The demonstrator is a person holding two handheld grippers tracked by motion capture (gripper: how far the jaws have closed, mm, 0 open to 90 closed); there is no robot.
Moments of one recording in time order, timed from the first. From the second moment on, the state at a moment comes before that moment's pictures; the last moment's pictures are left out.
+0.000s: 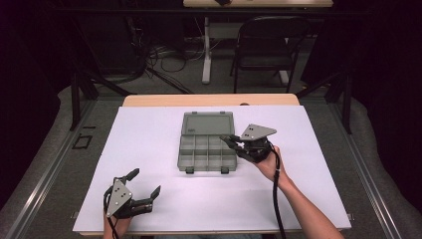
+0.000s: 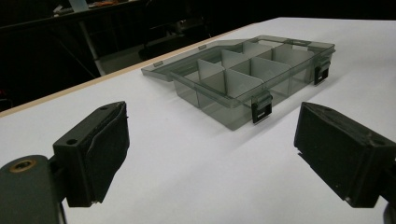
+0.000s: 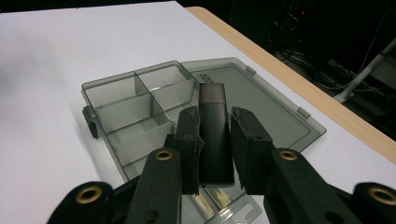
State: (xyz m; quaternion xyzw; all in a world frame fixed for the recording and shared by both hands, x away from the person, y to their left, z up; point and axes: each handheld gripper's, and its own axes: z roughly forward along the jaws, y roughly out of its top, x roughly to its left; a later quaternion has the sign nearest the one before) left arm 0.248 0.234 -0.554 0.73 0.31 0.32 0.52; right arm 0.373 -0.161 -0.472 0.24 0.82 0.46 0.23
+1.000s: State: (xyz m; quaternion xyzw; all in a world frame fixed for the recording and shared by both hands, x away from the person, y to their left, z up) left arm 0.248 0.232 -0.554 0.73 0.31 0.32 0.52; right arm 0.404 -0.144 -0.473 0.25 0.83 0.44 0.23
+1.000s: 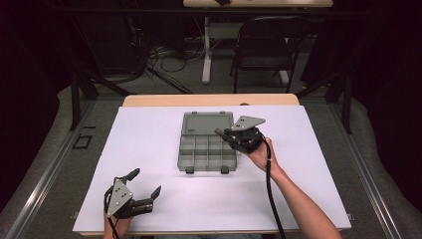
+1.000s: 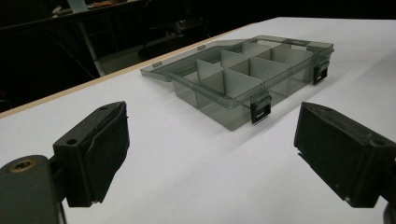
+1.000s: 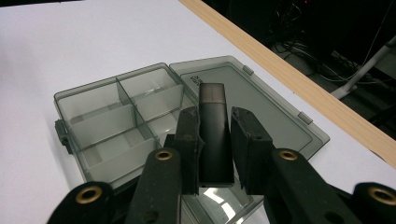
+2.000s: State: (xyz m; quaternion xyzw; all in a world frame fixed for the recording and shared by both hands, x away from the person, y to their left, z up) left arm 0.248 0.232 -0.554 0.73 0.31 0.32 0.52; right arm 0.424 -0.125 -0.477 0.28 0.83 0.43 0.22
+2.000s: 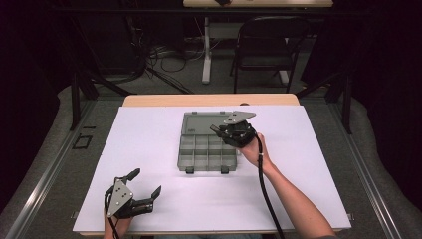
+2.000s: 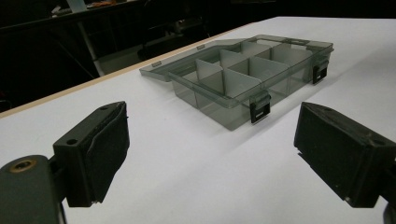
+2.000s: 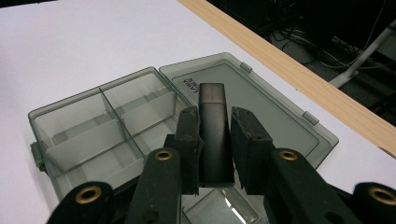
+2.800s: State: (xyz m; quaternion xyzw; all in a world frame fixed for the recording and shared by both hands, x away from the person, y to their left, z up) left arm 0.248 0.232 -0.554 0.73 0.31 0.32 0.52; right arm 0.432 -0.110 -0.489 0.33 0.83 0.41 0.20
